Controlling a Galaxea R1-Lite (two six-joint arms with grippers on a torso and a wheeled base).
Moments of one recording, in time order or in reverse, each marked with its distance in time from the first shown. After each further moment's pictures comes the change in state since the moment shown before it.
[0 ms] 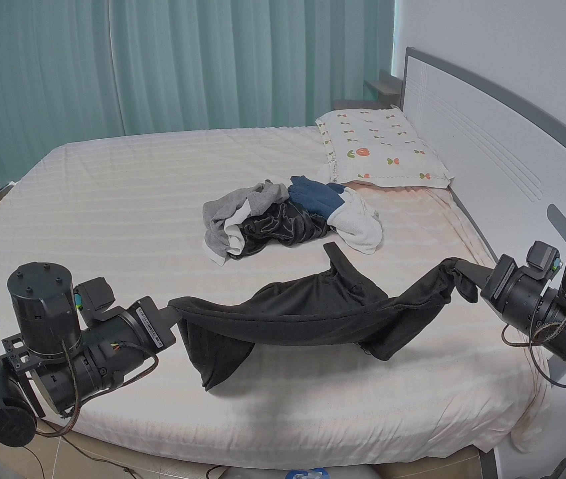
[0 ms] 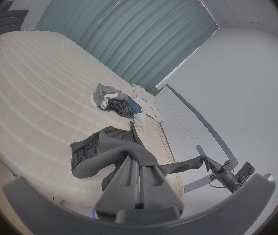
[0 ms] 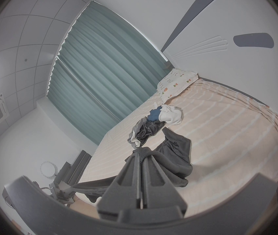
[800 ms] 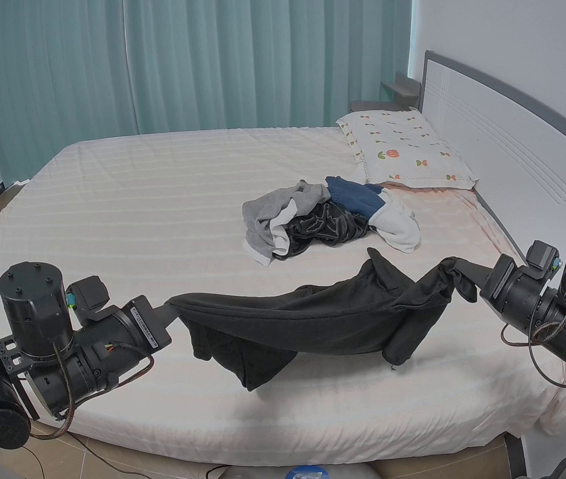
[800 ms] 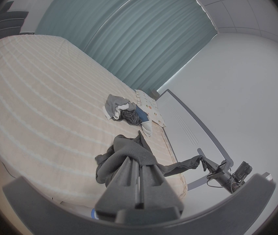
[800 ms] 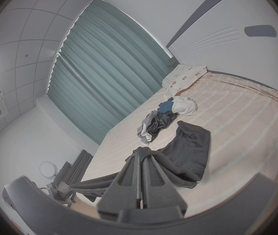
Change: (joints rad) left arm -0.016 -0.034 0.006 0.007 0.011 0.007; right arm 0.001 0.003 -0.003 -0.001 -0.001 0.000
